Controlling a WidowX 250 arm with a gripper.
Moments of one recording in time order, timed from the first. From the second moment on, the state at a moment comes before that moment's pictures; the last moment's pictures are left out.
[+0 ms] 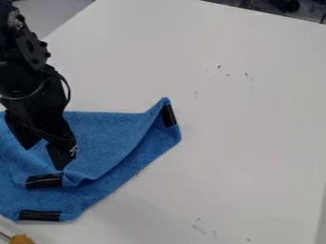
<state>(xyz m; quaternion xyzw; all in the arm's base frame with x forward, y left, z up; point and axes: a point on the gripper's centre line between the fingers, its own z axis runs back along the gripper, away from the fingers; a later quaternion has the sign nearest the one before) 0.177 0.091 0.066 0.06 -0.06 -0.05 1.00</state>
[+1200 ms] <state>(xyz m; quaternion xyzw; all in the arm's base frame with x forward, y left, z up) 0.182 0.079 0.017 0.03 -0.13 -0.05 0.99</state>
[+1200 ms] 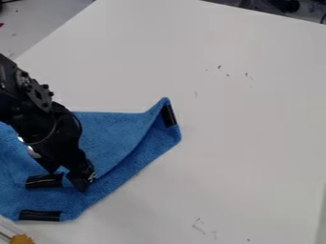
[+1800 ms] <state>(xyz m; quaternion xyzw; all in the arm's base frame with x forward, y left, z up) 0.183 0.076 0.015 0.03 -0.12 -0.05 0.99</state>
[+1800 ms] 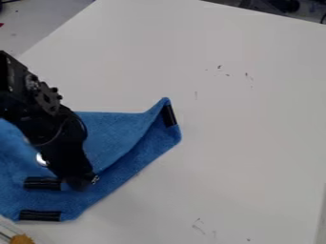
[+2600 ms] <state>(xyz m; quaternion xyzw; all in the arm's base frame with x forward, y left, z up) 0.260 0.108 0.069 0.10 -0.10 -0.23 0.96</state>
